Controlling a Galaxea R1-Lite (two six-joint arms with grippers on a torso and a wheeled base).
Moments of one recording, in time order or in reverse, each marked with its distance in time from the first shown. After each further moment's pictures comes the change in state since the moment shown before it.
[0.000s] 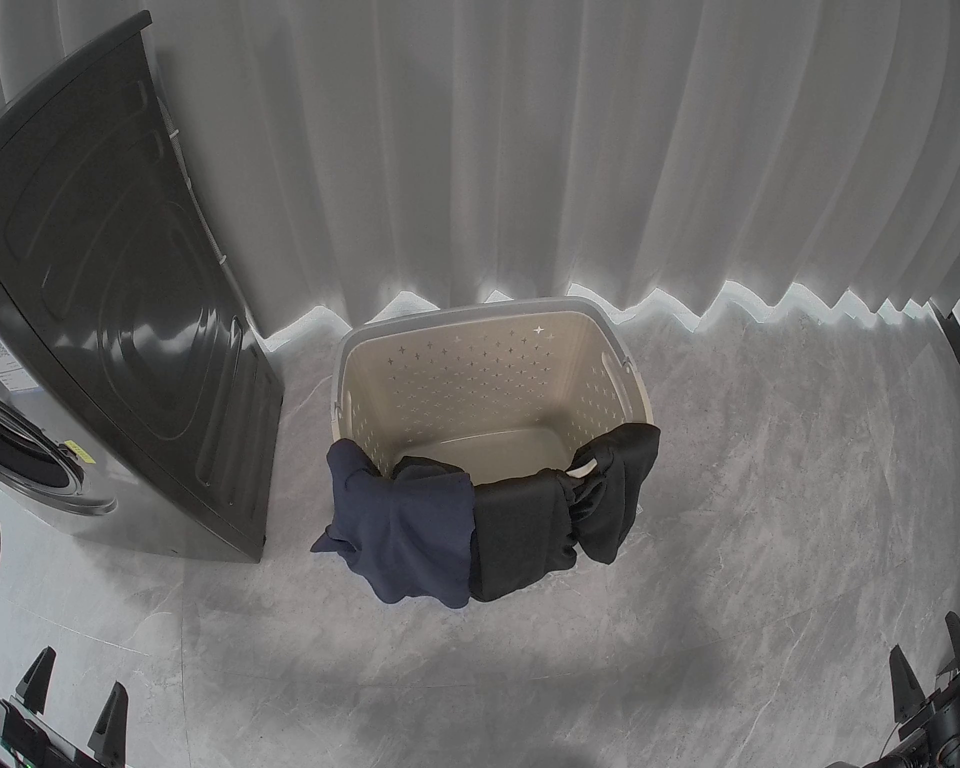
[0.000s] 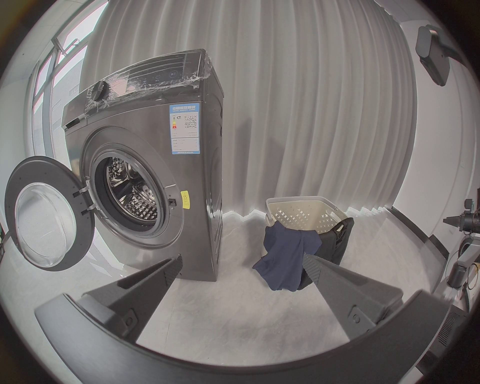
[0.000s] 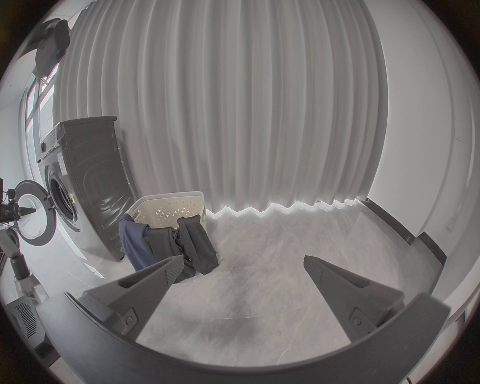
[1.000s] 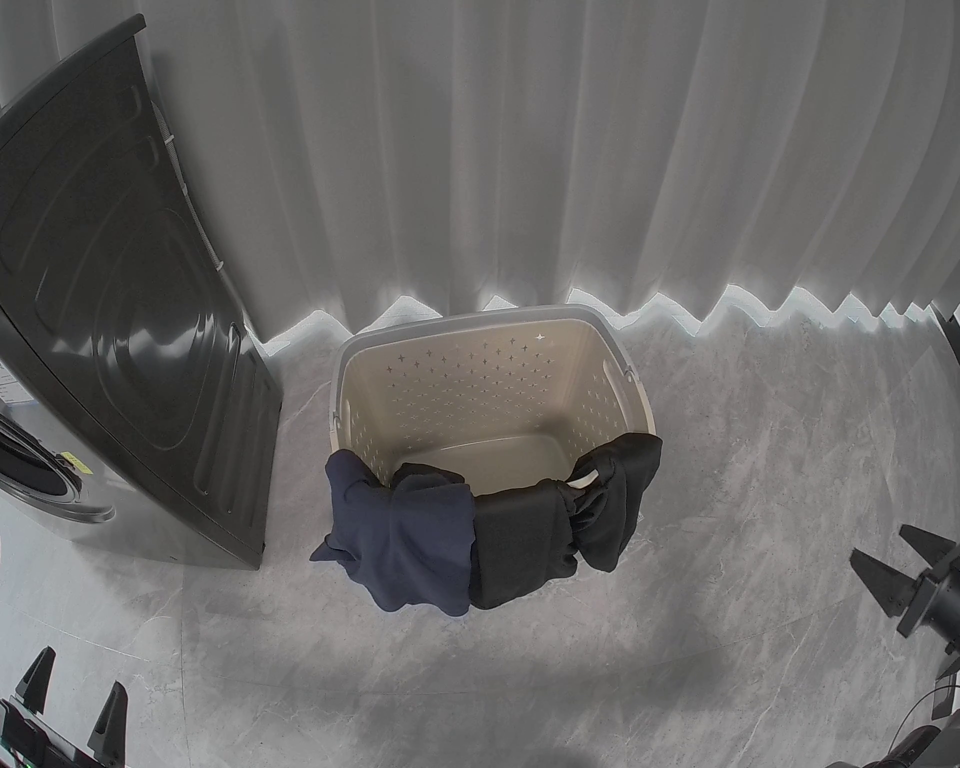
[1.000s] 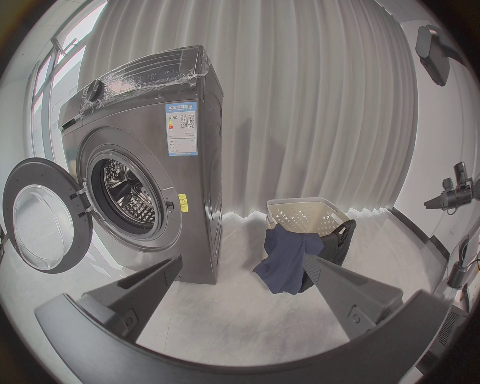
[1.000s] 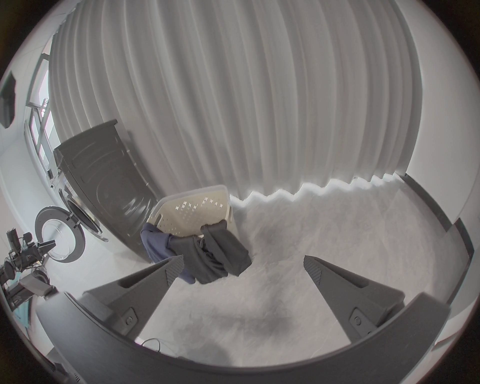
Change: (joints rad) left arm 0.000 0.000 0.000 0.000 0.001 0.000; right arm 0.123 0.766 -0.154 -0.412 0.107 0.104
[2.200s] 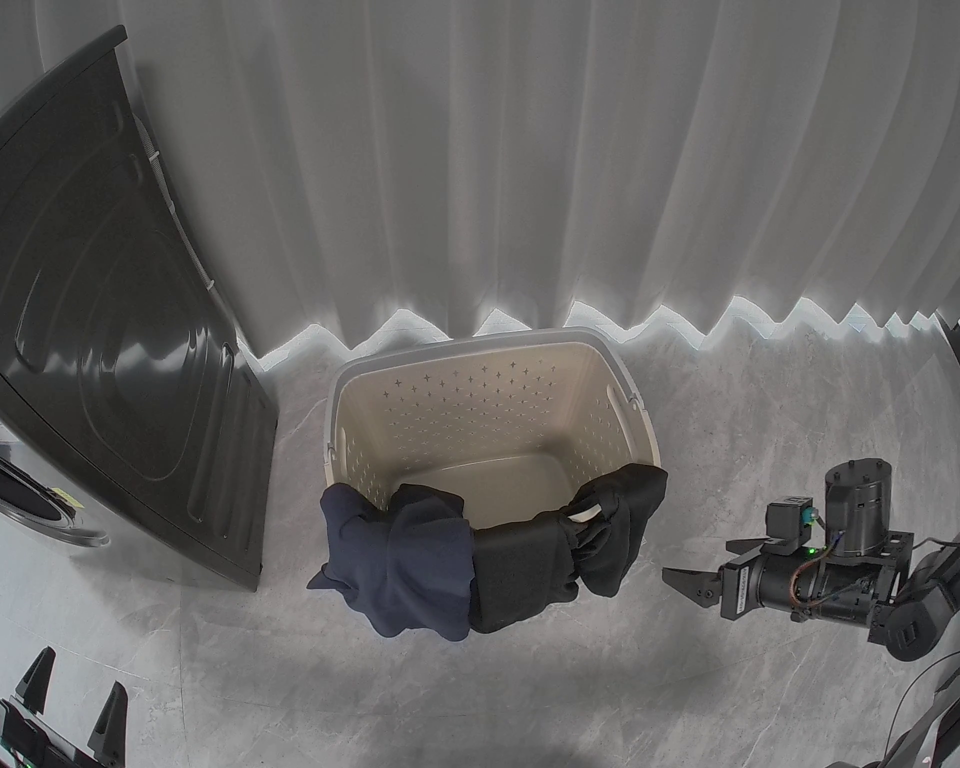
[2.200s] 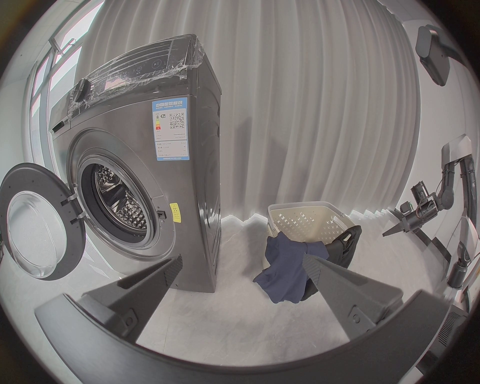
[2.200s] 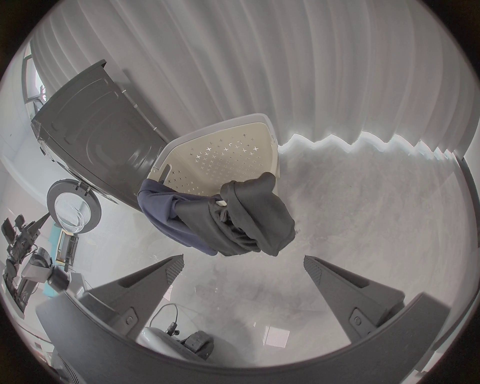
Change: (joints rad) left arm 0.000 0.000 0.000 0.000 0.000 0.000; right arm 0.294 0.904 -0.151 -0.440 -0.023 0.042
